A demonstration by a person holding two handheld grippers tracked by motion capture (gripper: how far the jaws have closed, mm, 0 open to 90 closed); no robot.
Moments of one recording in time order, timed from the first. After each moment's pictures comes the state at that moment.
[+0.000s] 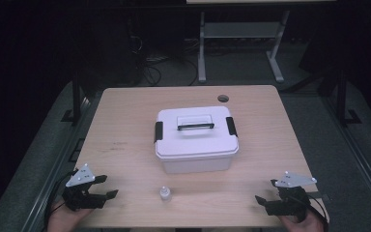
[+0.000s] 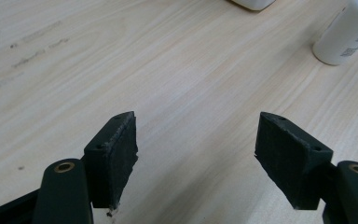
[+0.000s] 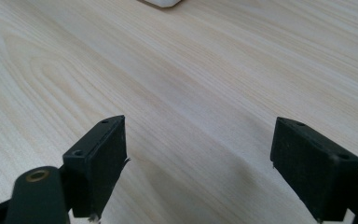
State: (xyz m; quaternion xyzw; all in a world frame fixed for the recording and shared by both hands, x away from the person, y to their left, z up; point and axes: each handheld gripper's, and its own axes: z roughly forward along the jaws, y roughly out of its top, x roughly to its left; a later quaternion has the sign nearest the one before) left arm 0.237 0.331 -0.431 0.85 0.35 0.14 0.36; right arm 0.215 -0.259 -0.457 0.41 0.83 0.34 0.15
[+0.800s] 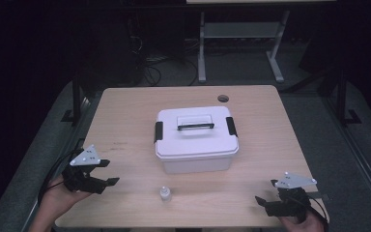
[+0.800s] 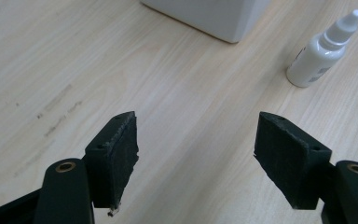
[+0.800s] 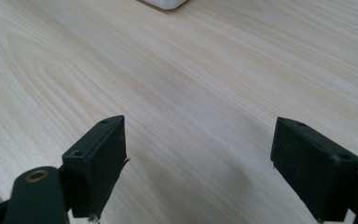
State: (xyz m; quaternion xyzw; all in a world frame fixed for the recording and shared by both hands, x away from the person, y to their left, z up) left arm 0.264 0.307 -0.365 0.90 0.27 0.13 0.31; right arm 0.213 -0.258 -0.455 0.41 0.83 0.34 0.16
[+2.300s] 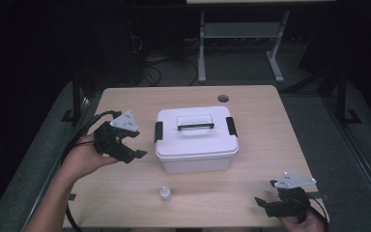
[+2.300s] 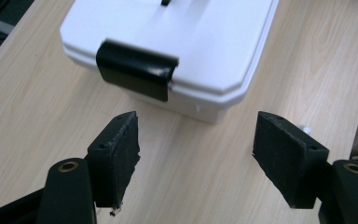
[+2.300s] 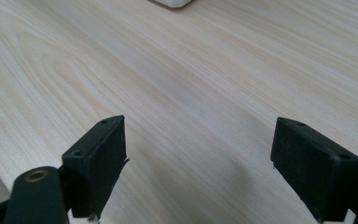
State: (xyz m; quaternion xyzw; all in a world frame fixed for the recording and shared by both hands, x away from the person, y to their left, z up) left arm 0.316 0.208 -0.281 0.94 0.17 0.12 0.27; right arm 0.213 -0.257 -0.455 0.41 0.83 0.34 0.14
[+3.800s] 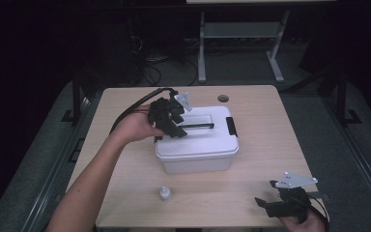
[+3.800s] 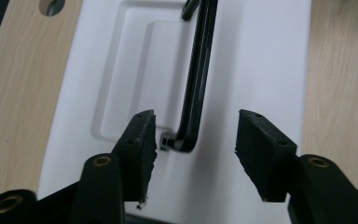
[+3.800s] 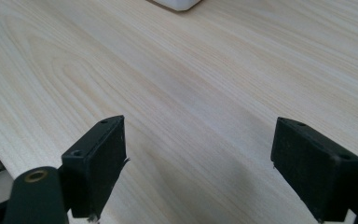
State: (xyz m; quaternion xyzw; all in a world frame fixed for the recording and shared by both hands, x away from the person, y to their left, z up) left arm 0.389 0.090 -0.279 0.97 0.07 0.08 0.21; right arm 0.213 -0.259 -0.453 0.40 0.83 0.35 0.13
